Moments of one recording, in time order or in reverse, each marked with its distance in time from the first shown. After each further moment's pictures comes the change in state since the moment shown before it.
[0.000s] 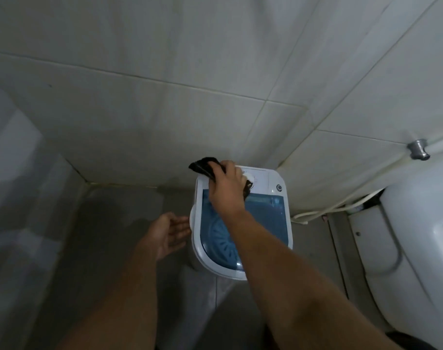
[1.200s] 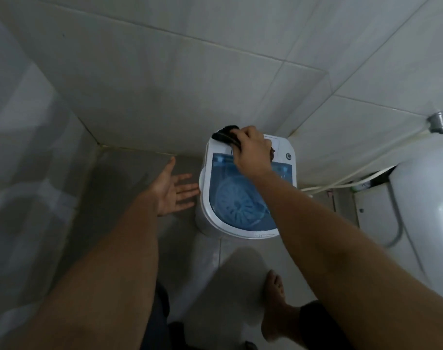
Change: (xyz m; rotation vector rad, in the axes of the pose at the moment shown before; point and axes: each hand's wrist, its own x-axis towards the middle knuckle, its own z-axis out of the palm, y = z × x) left_hand -0.017 0.012 -0.019 -0.014 -0.175 0.017; right_hand 0.000 0.028 -0.036 -0.108 -0.095 -0.068
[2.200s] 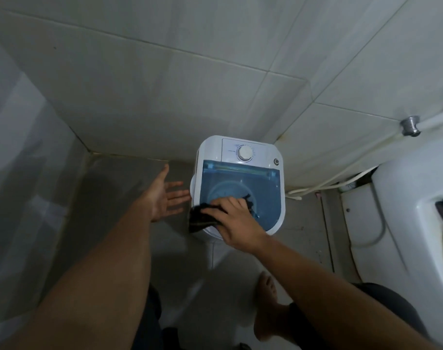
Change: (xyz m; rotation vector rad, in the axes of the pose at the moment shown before) left_hand 0.000 -0.001 0.008 0.060 0.070 0.008; right_hand -0.150 -0.008 -0.016 0.076 -0.228 -0.472
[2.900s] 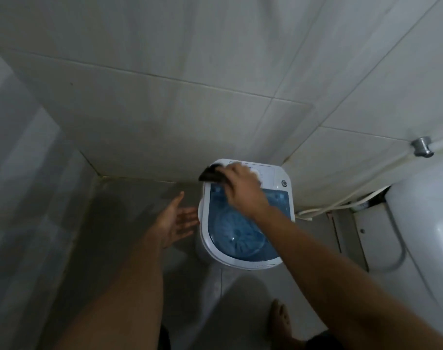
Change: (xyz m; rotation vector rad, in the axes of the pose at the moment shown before) left_hand 0.016 -0.008 0.002 0.063 0.009 0.028; right_hand 0.117 0.059 -0.025 0.003 0.153 0.274
